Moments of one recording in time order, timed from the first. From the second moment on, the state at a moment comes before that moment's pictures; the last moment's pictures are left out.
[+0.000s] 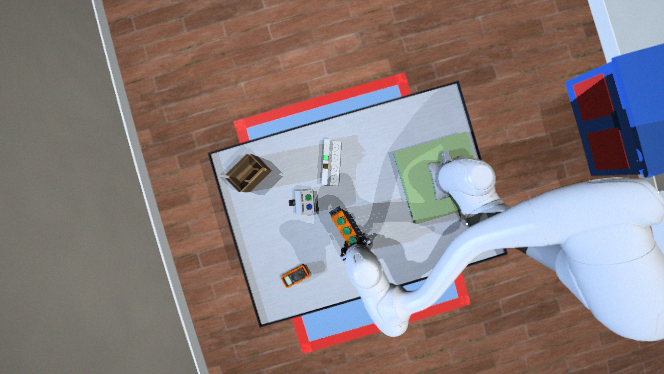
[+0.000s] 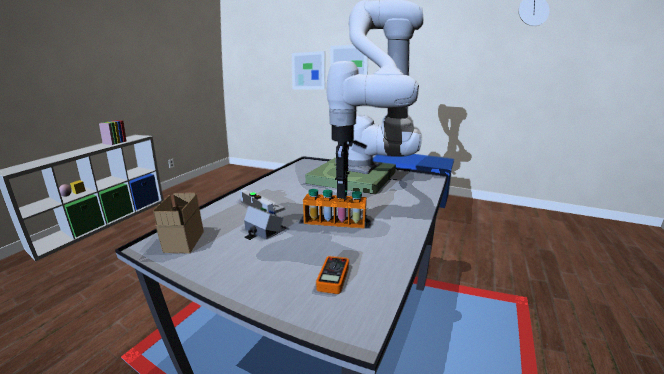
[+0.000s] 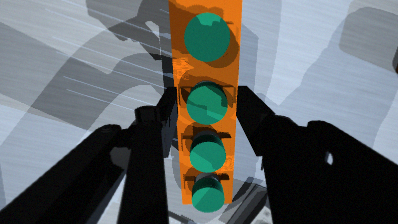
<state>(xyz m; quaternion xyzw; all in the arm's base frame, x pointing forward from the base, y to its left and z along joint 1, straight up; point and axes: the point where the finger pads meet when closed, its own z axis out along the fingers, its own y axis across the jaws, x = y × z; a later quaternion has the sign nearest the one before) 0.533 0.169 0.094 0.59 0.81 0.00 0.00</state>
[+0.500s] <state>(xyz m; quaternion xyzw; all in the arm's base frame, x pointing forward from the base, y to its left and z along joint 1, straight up) 0.533 0.169 0.094 0.37 0.93 0.00 0.00</state>
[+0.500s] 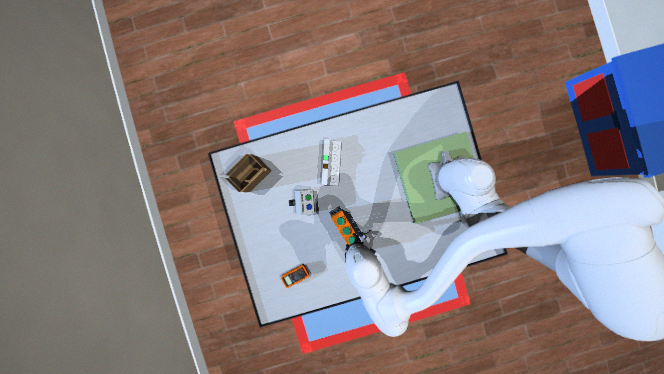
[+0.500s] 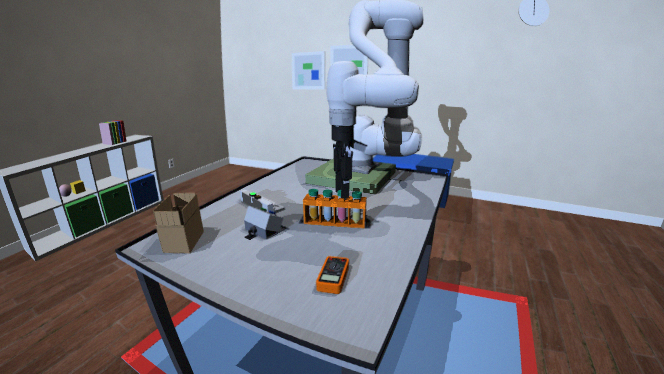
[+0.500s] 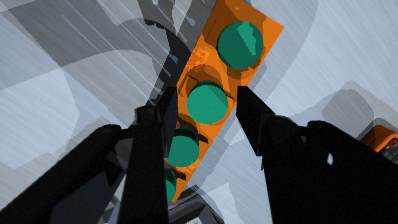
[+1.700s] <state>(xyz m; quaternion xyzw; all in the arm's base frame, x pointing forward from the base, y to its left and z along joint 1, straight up) 0.533 0.169 0.094 0.67 0.74 0.00 0.00</state>
